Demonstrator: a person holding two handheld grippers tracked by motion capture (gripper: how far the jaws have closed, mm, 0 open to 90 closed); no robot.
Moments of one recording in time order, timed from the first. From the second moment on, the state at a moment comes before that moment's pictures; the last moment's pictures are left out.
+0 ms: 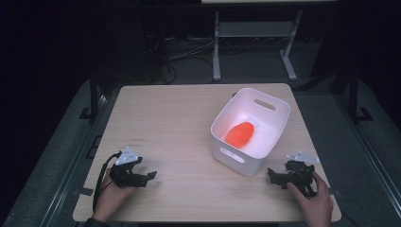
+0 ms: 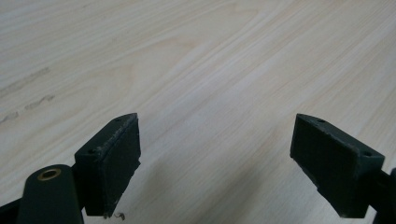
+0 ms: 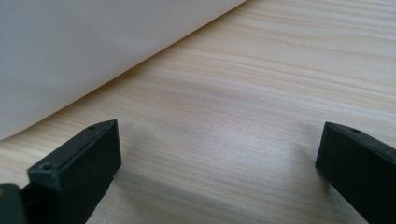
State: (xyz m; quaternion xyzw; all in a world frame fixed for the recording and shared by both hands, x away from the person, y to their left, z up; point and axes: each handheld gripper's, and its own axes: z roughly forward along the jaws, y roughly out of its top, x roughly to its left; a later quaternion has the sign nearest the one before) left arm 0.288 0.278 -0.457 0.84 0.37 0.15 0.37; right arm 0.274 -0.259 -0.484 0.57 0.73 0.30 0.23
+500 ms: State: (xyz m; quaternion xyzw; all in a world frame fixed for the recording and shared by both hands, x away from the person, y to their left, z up) left arm 0.288 0.282 -0.472 0.85 0.37 0.15 0.35; right arm 0.274 -0.259 -0.484 0.57 0.73 0.30 0.23
